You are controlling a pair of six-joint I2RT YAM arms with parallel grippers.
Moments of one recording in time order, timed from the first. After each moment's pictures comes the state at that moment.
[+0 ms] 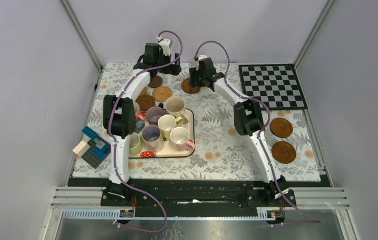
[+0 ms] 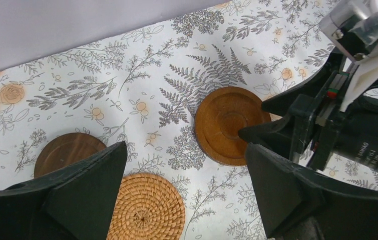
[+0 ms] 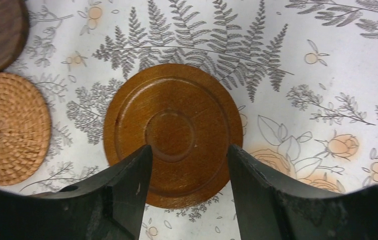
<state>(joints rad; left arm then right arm) -0.22 2.26 2.03 -0.28 0.27 -0.04 0.45 2.67 2.38 -0.36 -0.06 0.20</state>
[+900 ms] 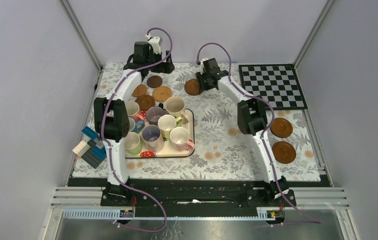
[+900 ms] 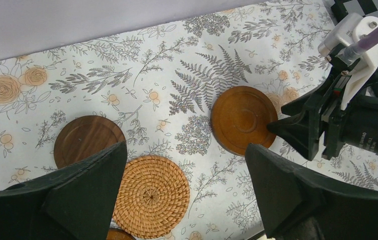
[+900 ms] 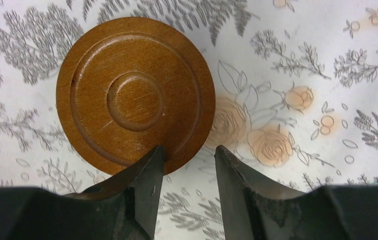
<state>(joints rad) -0.16 2.15 1.92 -0.27 0.31 -0.08 0.43 2.63 2.34 -0.52 -0.02 0.03</state>
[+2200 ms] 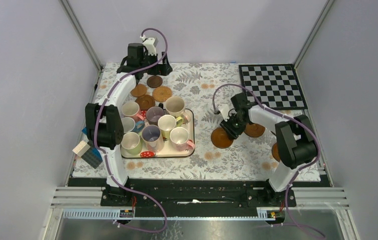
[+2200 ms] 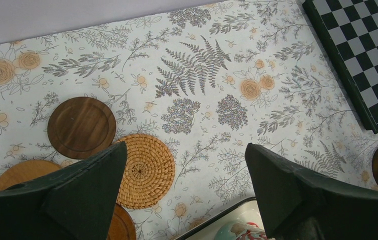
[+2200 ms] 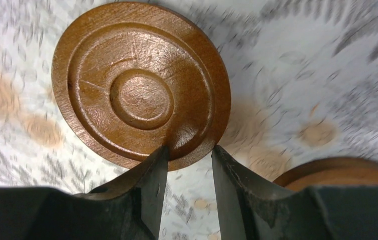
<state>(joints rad) -0.14 1.99 1.76 -0.26 0.36 -0.11 0.36 1.76 1.08 -0.61 -0.28 -0.50</state>
